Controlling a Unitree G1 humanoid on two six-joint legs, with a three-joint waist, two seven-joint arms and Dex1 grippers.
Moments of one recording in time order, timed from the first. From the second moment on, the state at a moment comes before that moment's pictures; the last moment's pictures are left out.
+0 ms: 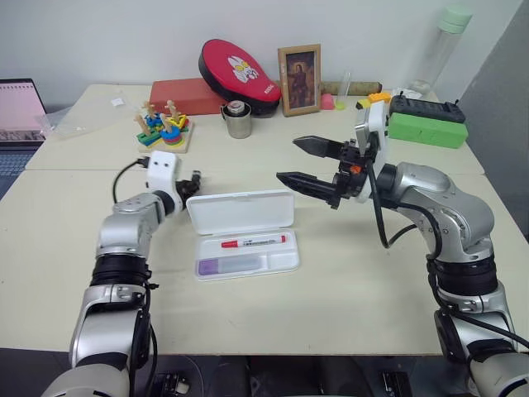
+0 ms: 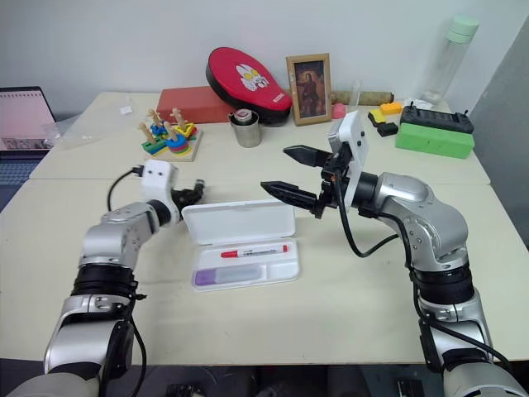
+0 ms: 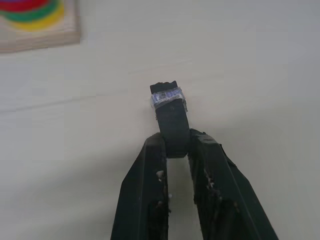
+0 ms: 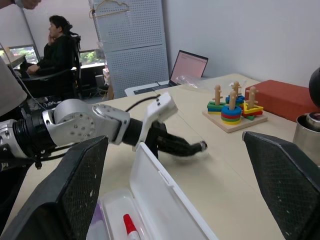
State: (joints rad) left arm -0.70 0.53 0.19 0.43 -0.24 0.56 -0.44; right arm -0.73 -0.44 0.03 -0.23 0.65 0.70 0.81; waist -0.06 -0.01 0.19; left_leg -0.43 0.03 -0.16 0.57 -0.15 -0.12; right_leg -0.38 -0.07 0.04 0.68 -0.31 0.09
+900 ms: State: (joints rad) left arm -0.60 0.82 -0.30 -0.15 -0.34 0.47 -1.26; right arm -0.47 -0.74 -0.05 -0.42 0.68 0.71 0.91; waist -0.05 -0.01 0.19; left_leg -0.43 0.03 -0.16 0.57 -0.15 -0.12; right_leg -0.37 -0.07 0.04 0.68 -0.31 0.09
